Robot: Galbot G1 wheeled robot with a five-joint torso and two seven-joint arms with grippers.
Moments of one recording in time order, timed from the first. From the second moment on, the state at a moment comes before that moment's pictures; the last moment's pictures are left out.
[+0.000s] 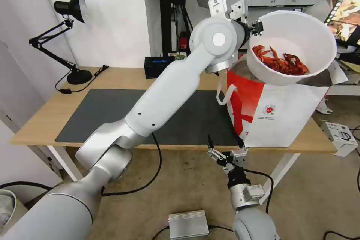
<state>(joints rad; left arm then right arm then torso) -0.07 -1.60 0.22 -1.49 -1.53 0.46 -0.80 -1.50 1.36 0.27 2.04 0.10 0.14 0.19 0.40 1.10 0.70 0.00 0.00</state>
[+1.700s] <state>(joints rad) 0.00 -1.60 0.35 -1.47 -1.37 0.47 -0.86 -1.50 1.36 0.27 2.04 0.10 0.14 0.19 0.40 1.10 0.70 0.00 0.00</state>
